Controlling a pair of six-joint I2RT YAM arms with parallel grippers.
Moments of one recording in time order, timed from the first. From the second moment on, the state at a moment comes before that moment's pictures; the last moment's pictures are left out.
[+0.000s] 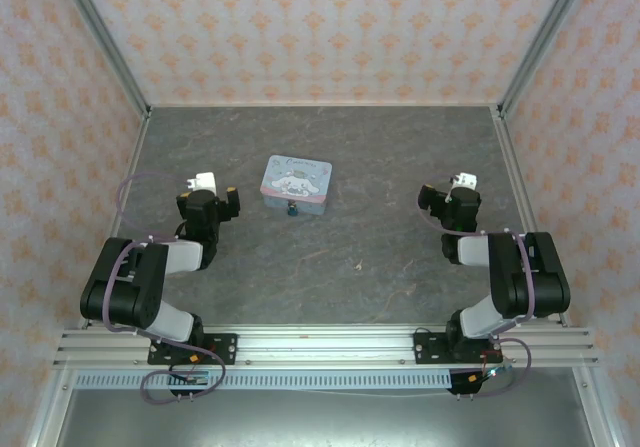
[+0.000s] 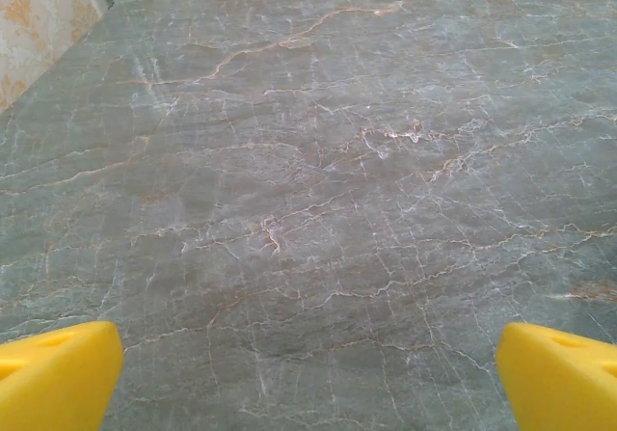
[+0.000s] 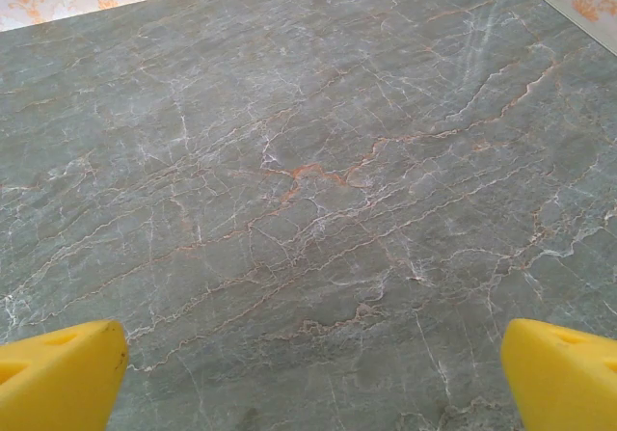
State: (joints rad) left arm -0.07 1.48 0.39 0.64 -0.31 -0.09; right arm 0.00 1.52 0.41 0.66 0.13 0.19
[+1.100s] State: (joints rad) left arm -0.07 1.42 0.41 0.56 -0.36 -0.10; right arm 0.00 1.47 0.41 0.60 0.13 0.19
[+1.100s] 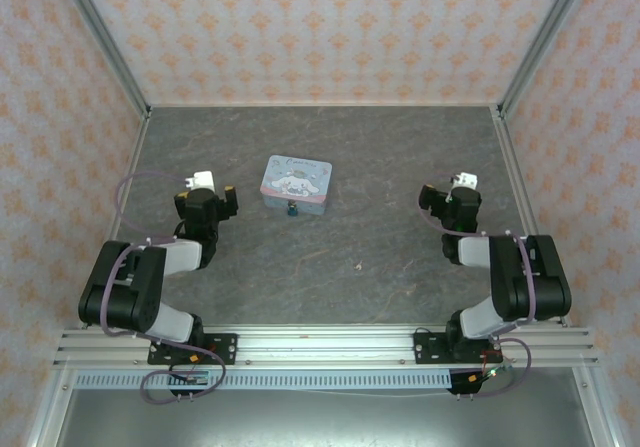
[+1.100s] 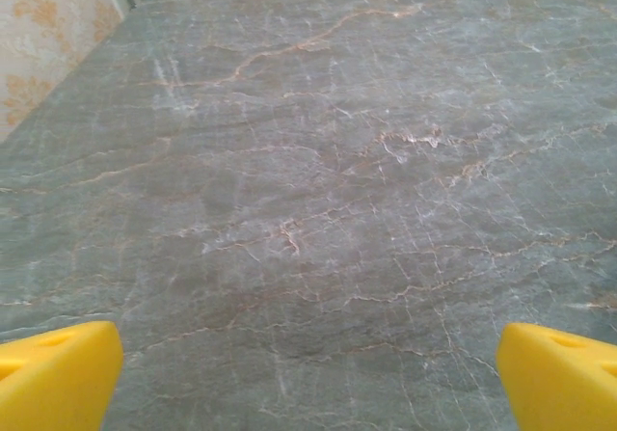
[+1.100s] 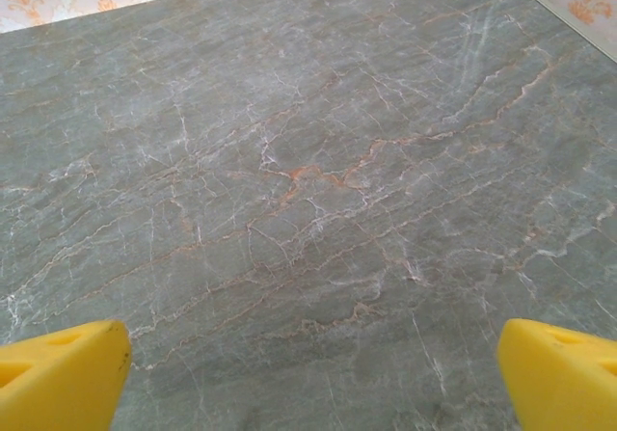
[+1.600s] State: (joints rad) left arm -0.08 0.94 0.60 -0.04 -0.15 -0.49; right arm 0.22 1.11 0.69 -0.19 0.02 0.41
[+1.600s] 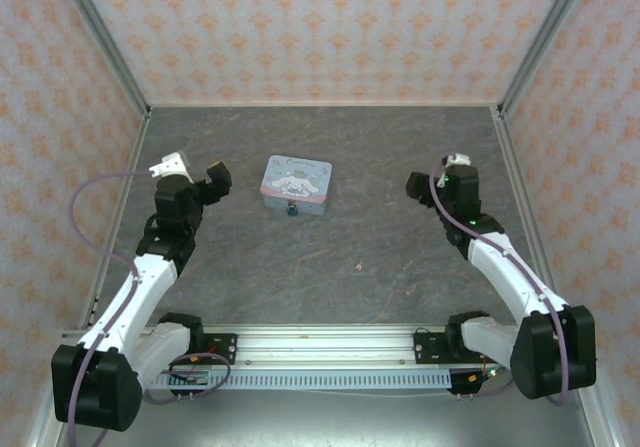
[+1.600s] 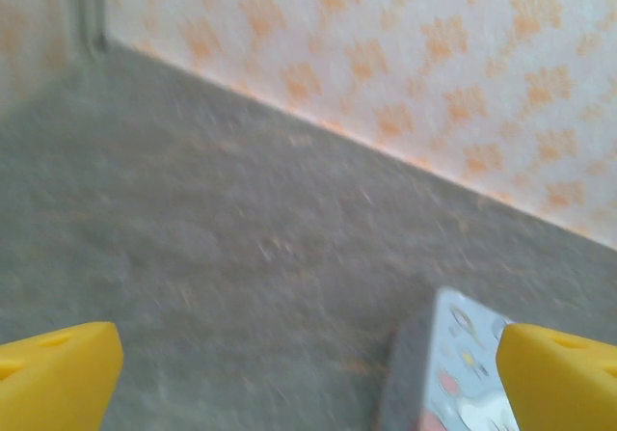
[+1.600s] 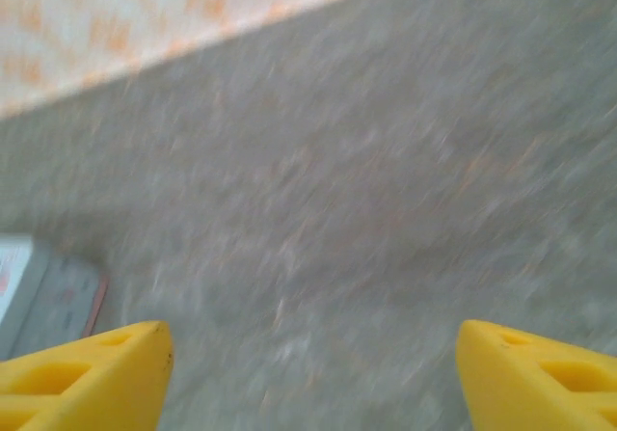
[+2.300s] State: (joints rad) left arm -0.29 0.97 0.58 -0.16 -0.07 -0.67; right arm 0.88 1.61 1.01 -0.78 0.08 0.65
